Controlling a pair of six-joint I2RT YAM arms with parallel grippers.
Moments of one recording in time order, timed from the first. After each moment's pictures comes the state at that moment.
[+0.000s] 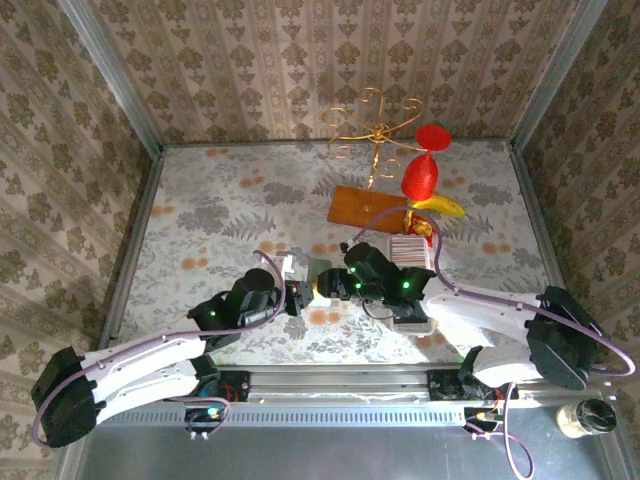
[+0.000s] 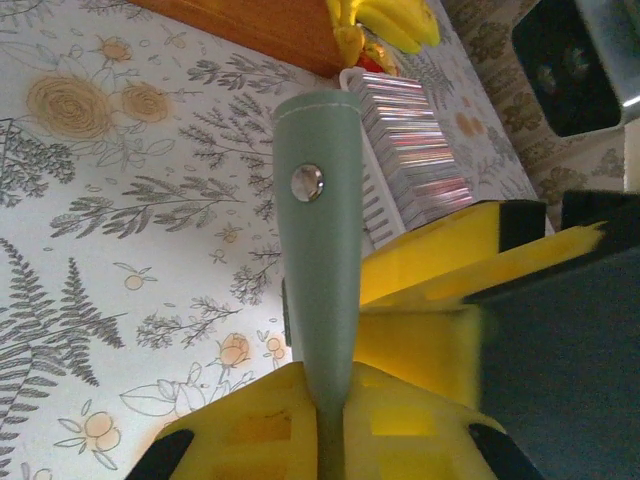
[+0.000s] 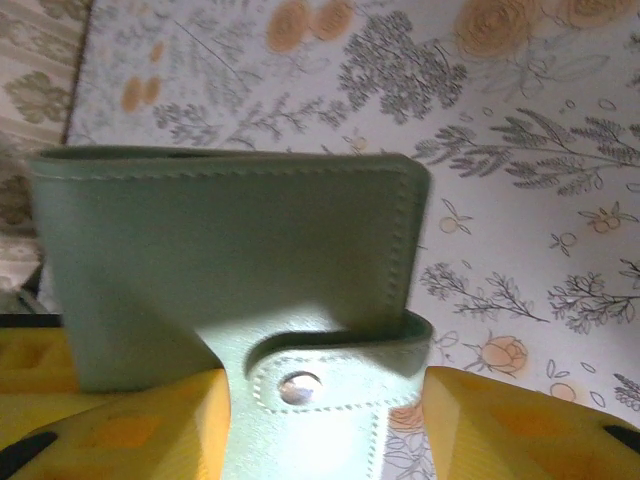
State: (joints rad) left arm -0.99 0.87 0.41 -0.02 0.02 -0.77; right arm 0.92 1.36 0.80 -0.18 -0.02 0.87
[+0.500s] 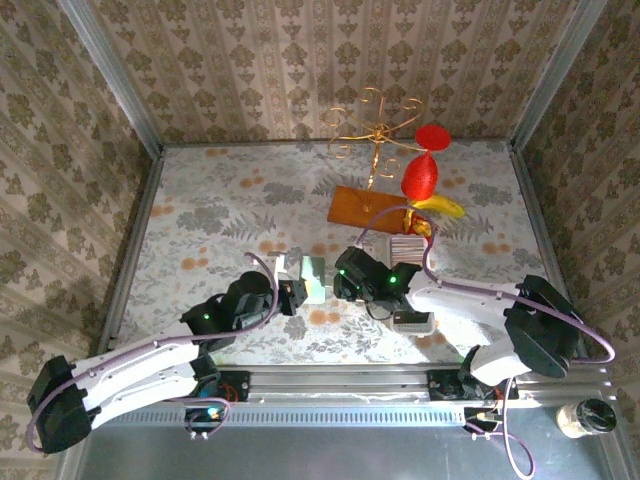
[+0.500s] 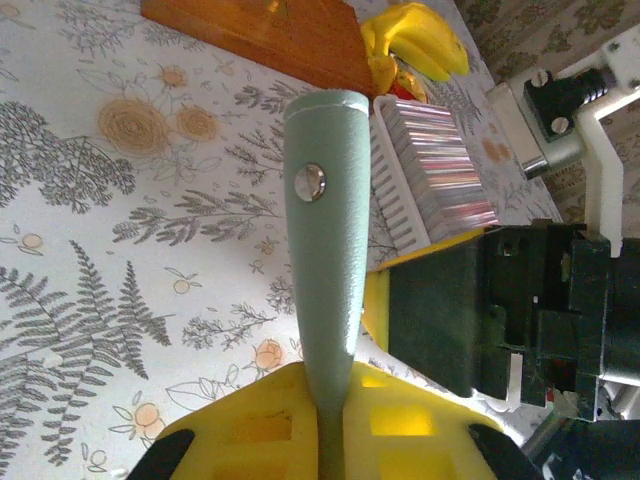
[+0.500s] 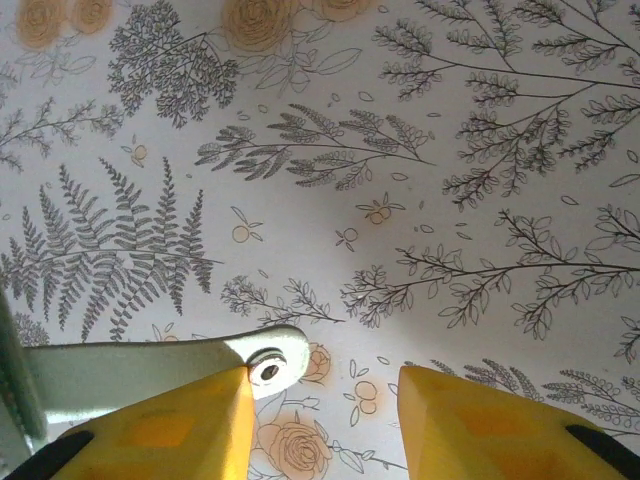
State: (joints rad) left arm -1.00 0.80 0.41 -0.09 -0.07 -0.79; right arm 0.92 1.45 0.85 -0.38 0.20 0.89
